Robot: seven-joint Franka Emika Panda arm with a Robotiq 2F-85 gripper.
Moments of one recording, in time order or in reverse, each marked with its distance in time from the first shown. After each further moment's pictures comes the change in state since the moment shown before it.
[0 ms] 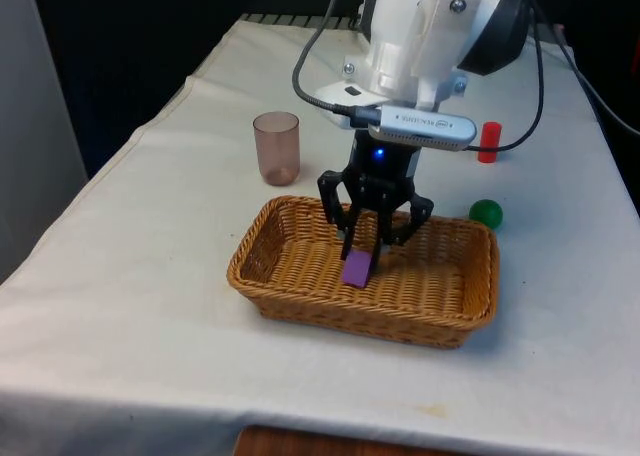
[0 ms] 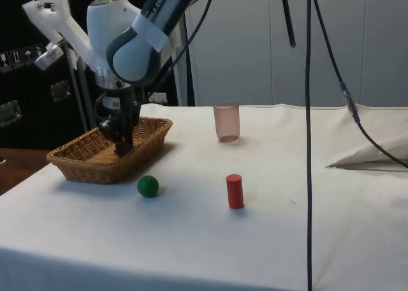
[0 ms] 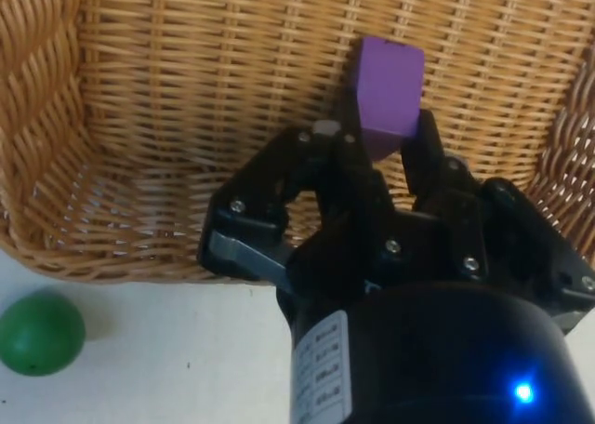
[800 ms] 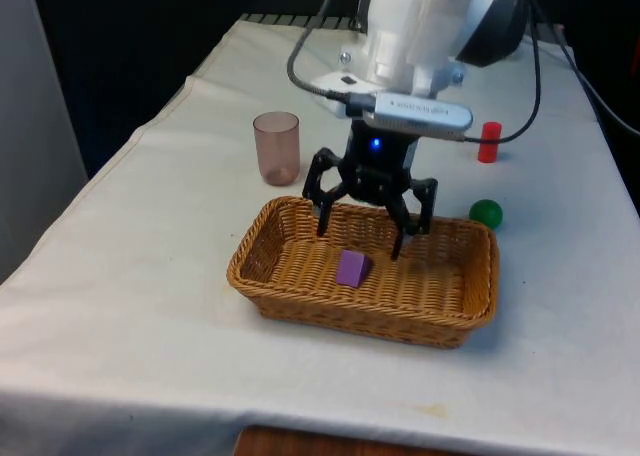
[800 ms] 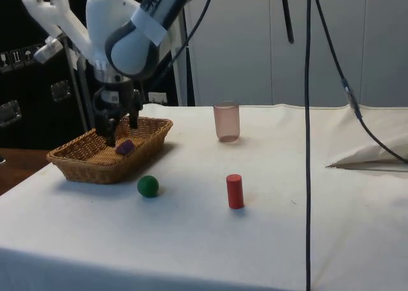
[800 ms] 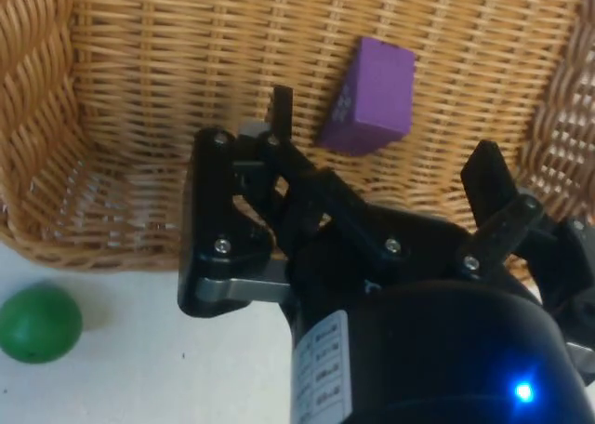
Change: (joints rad) arm 0.000 -0.018 -0.007 0.003 0.000 -0.014 -0.001
